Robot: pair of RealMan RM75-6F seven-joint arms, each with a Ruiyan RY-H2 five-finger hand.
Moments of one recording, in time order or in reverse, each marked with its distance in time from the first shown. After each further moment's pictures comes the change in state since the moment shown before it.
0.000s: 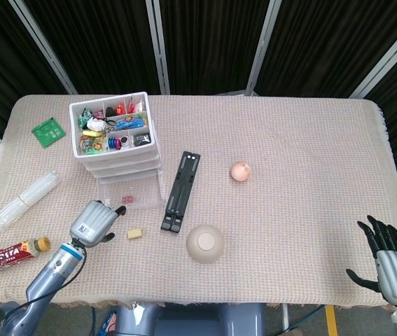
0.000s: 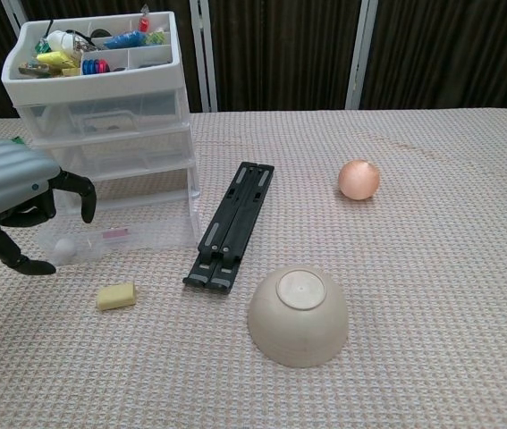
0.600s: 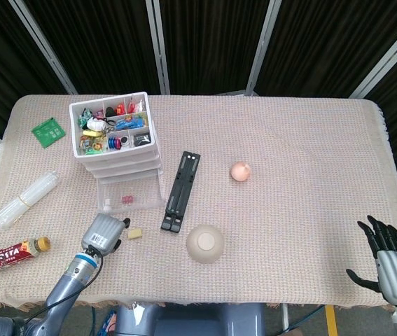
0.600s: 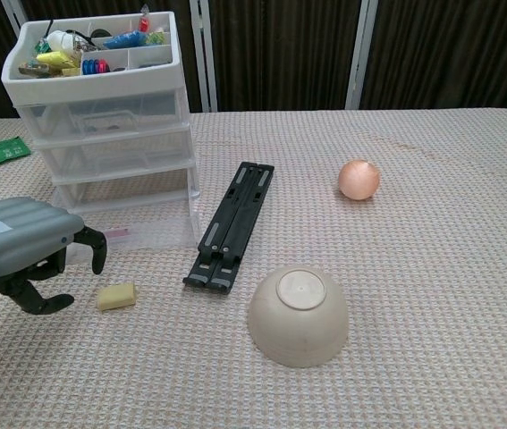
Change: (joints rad) left arm 0.003 -0.117 -0.057 -0.143 -0.387 -0.032 0.355; right arm 0.000 0.003 -0.001 -0.002 -0.001 -0.002 0.009
